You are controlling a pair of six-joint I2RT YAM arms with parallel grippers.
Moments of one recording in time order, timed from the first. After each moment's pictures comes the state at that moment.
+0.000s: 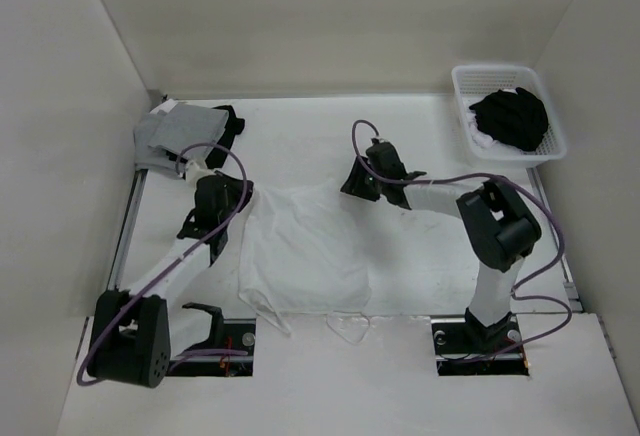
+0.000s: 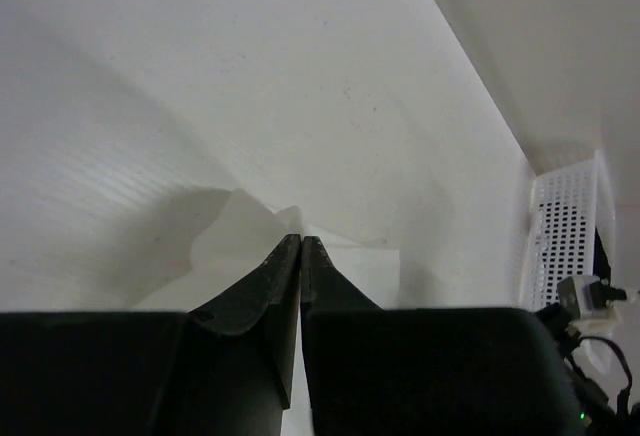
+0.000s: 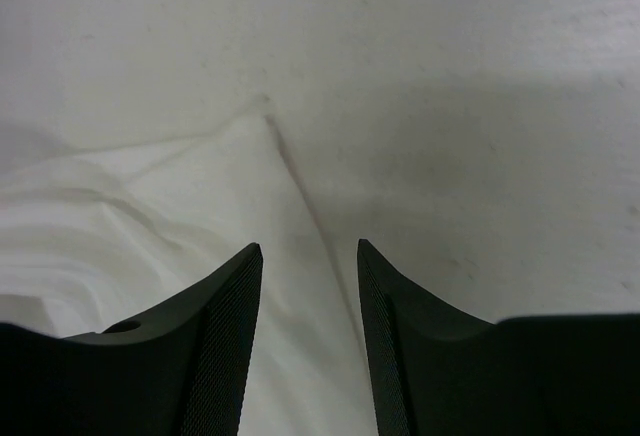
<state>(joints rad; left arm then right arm) -0.19 1.15 0.49 0.27 -0.12 -0.97 0.55 1.85 1.05 0.07 -0.04 0.75</state>
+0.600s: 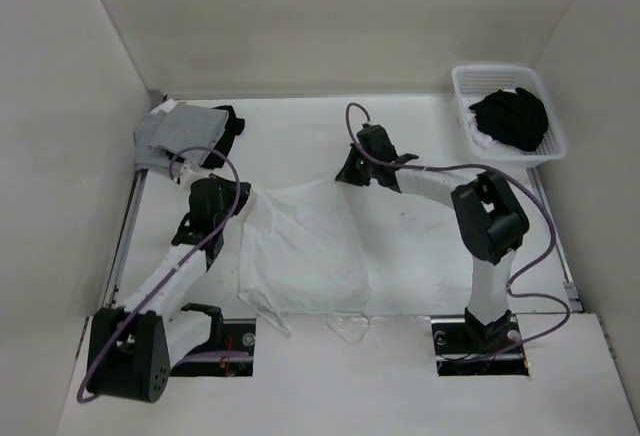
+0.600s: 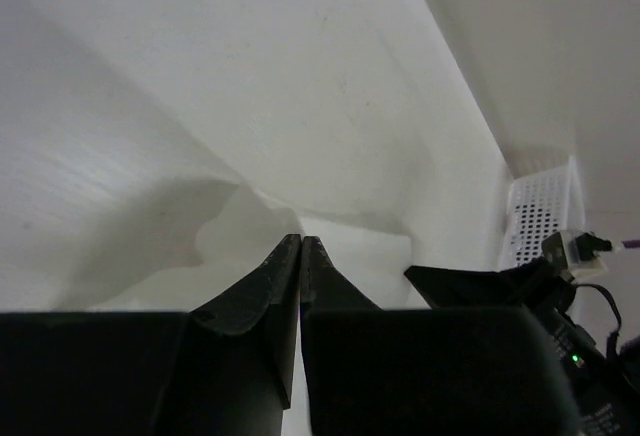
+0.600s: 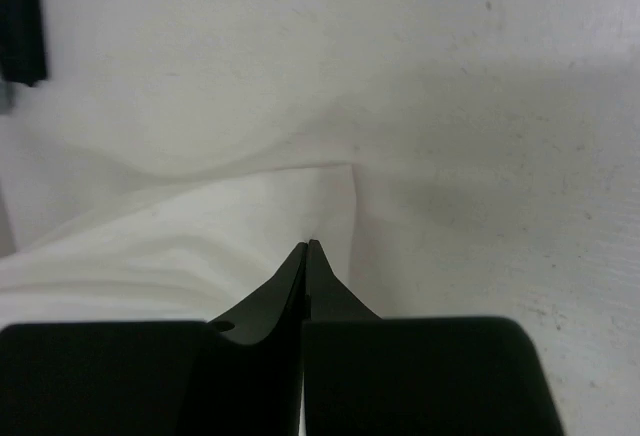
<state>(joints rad) -0.16 1.01 0.43 0.19 -0.10 -1.02 0.55 1.97 1.29 -0.05 -0.10 0.79</state>
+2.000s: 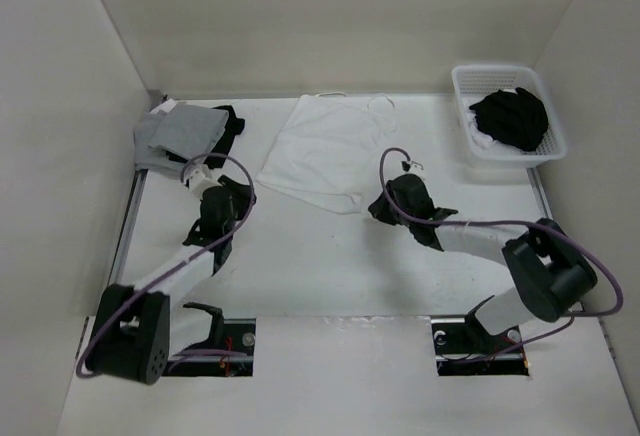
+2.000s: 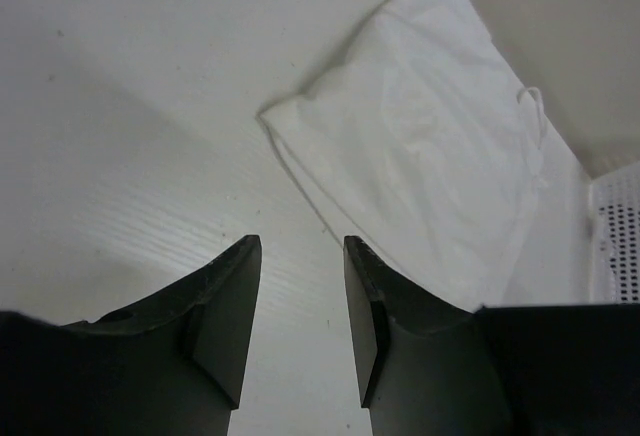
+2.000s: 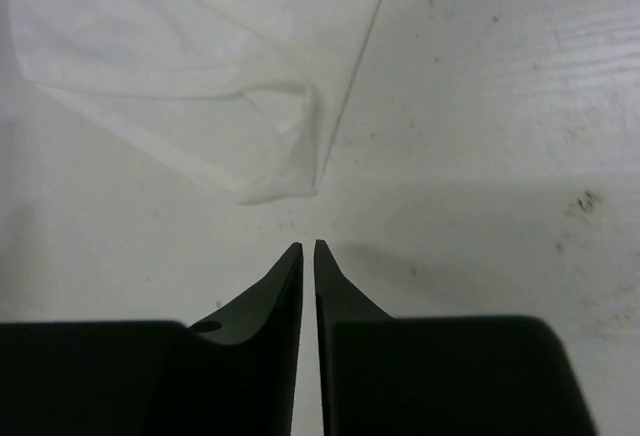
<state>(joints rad) -0.22 1.03 0.31 0.39 -0.24 -0.85 0.60 1.42 0.60 0.21 0.13 0.81</state>
